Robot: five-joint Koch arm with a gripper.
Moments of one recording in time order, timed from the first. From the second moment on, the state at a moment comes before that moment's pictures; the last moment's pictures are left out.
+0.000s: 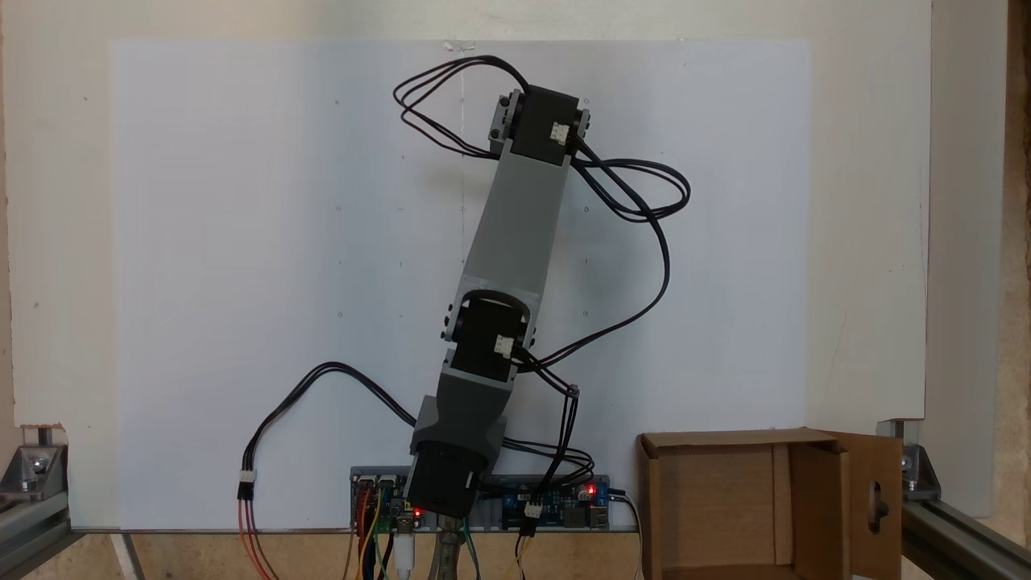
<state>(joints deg) 15.5 55.8 69.9 57.7 -5.9</state>
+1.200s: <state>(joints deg) 14.7 55.8 69.9 54.2 -9.5</state>
